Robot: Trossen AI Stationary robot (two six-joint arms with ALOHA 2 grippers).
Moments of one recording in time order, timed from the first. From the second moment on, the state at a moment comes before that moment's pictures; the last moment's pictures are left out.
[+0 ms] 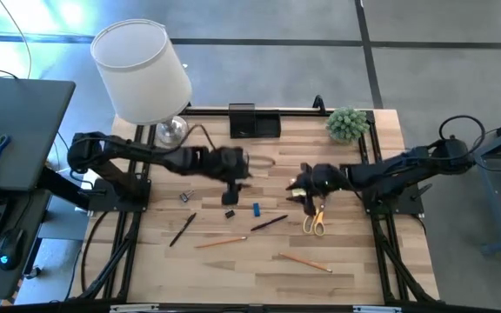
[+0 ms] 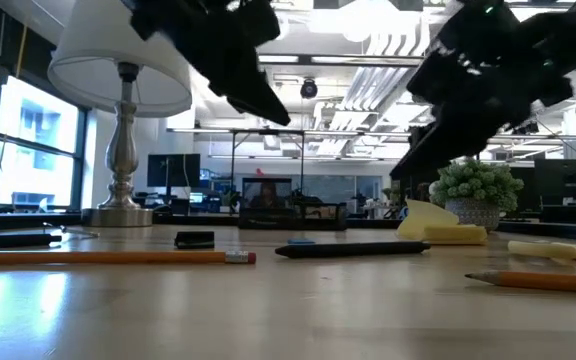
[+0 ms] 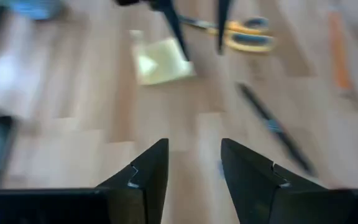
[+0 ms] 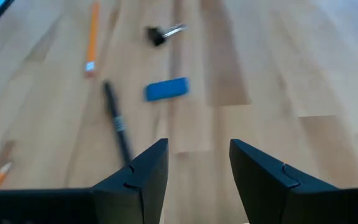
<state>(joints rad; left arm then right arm) 0.14 1.55 1.00 -0.17 0.04 0.13 0.03 1.29 0.42 0.27 -0.05 0.08</state>
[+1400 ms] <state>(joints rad) -0.41 1.80 0.88 0.01 -0.33 -0.39 0.53 1.29 0.46 0.18 0.53 0.36</state>
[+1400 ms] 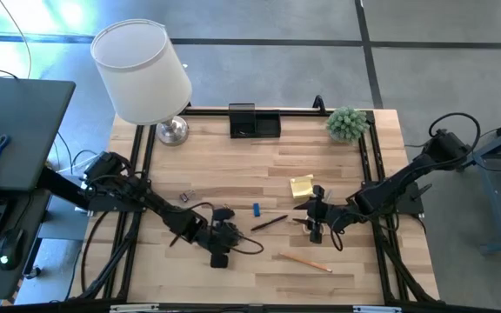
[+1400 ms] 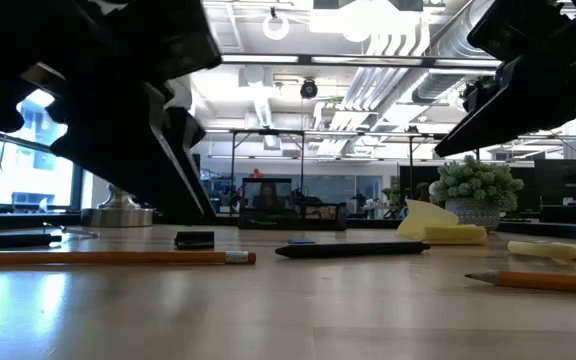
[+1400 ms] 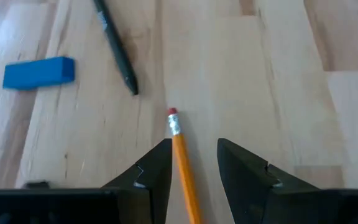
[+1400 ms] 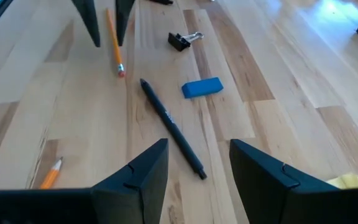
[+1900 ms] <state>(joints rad) -0.55 1.81 0.67 0.43 -0.53 -0.60 0.64 1.29 0.46 0.18 0.58 0.39</state>
